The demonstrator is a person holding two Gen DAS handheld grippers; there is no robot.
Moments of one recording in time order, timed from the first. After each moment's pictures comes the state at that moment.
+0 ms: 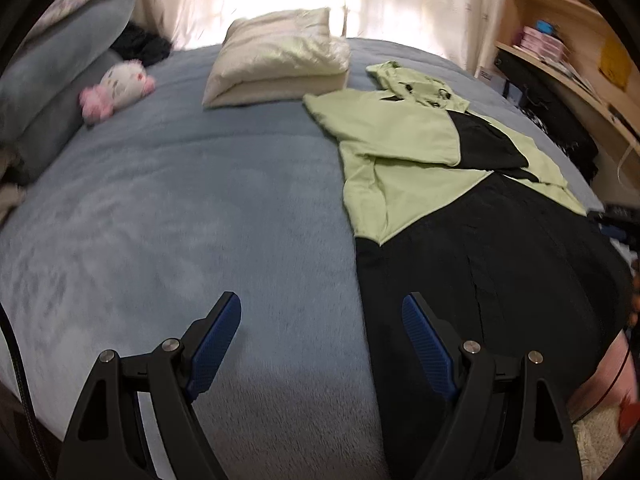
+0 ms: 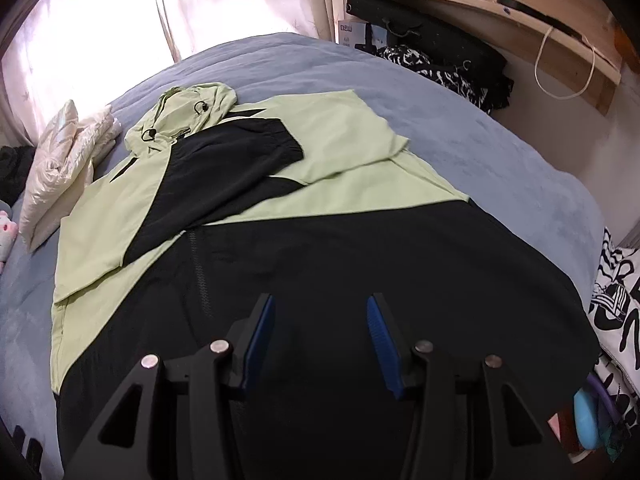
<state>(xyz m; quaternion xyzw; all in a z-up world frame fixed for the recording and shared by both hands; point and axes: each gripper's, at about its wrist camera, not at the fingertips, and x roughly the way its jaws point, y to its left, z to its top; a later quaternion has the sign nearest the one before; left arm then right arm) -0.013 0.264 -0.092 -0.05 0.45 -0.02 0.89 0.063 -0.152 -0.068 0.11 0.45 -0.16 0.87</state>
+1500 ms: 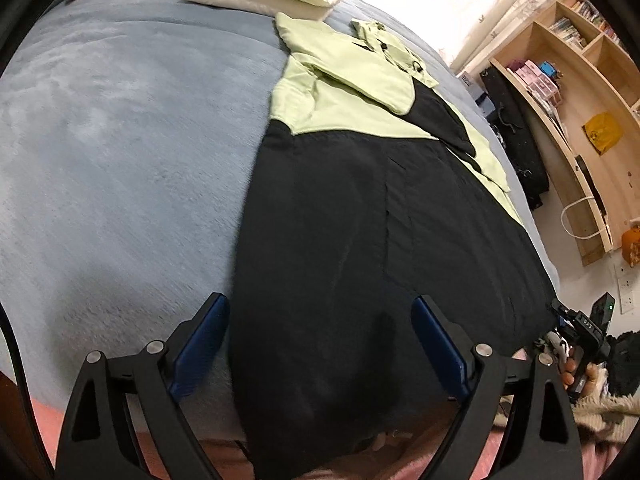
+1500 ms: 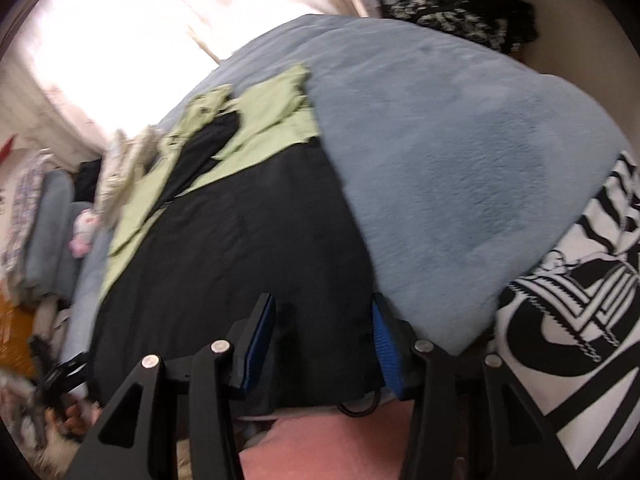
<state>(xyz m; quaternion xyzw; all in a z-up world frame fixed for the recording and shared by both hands) -0.039 0.224 -0.134 -0.22 0.51 -0.11 0.82 -0.052 -0.374 -0.102 0.23 0.47 0.04 0.85</state>
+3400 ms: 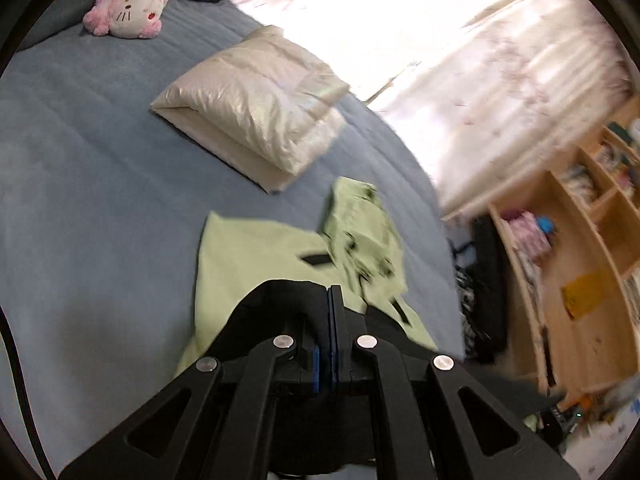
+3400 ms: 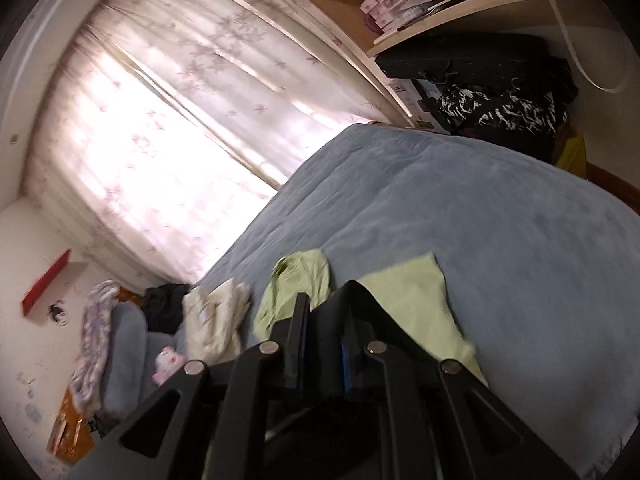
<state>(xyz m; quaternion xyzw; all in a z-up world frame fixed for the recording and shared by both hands) 0.187 0.242 -0.001 -0.38 0.38 -0.01 0.84 0.133 -0.365 0.061 0.34 0.28 0.05 0.89</state>
